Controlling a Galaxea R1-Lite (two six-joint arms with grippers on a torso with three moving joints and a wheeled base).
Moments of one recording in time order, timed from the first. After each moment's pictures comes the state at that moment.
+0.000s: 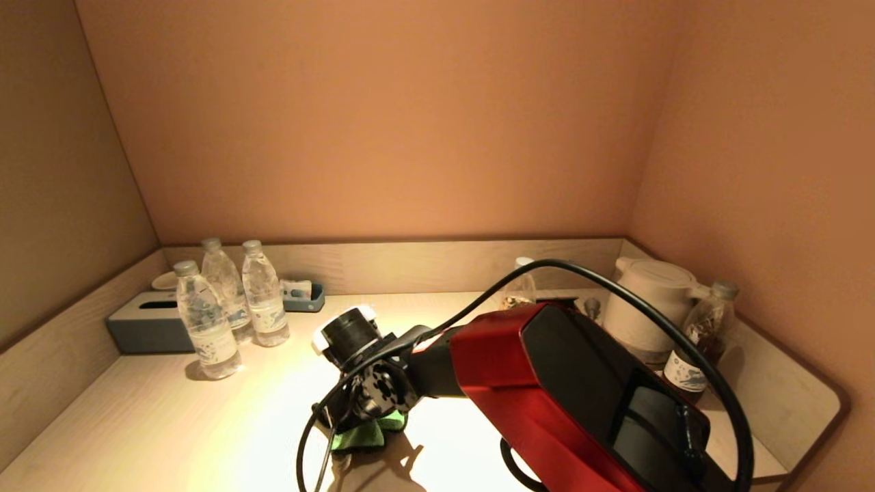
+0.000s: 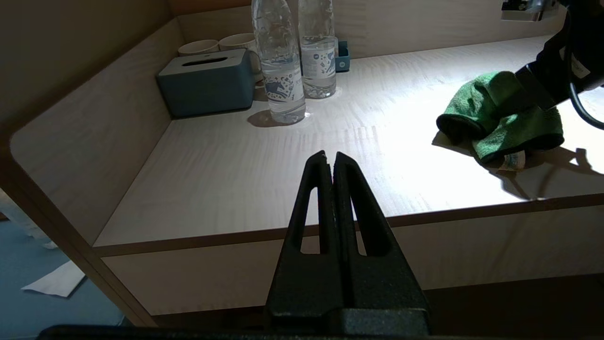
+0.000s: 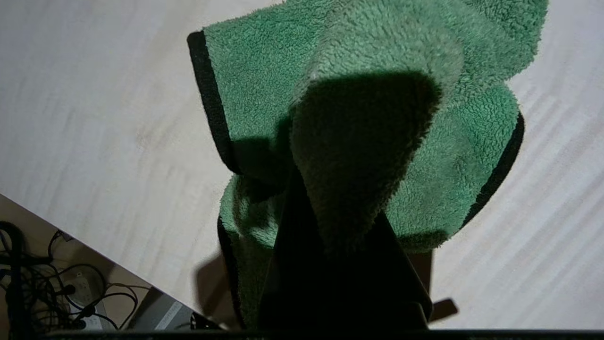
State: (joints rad) left arm 0.01 0.00 0.00 0.00 -0.03 0.09; right arm 0.84 2.51 -1.90 0.32 -0.07 0.30
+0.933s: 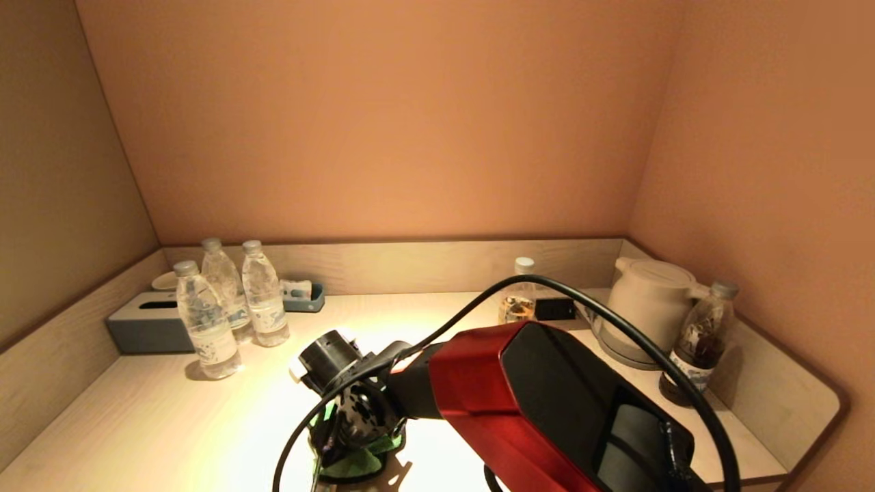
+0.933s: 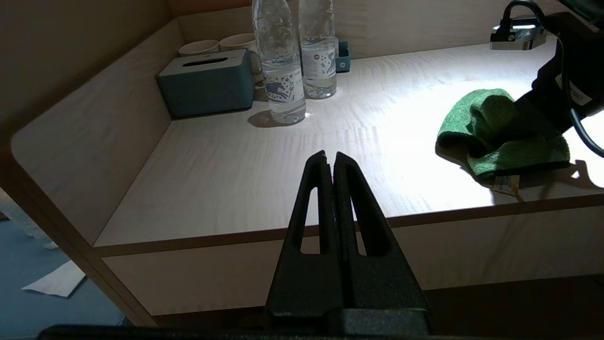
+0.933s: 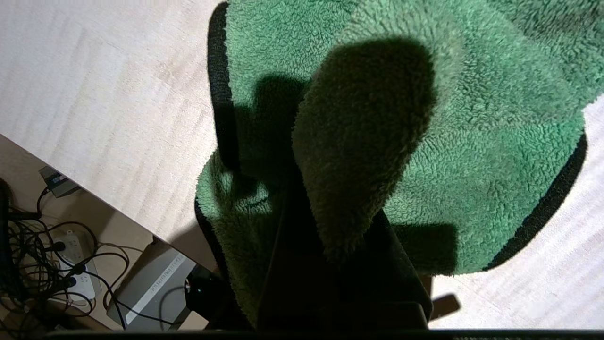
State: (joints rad) left arm 0.01 0.00 0.00 0.00 -0.03 0.09; right arm 0.90 2.54 -1.92 0.40 -0.05 0.28
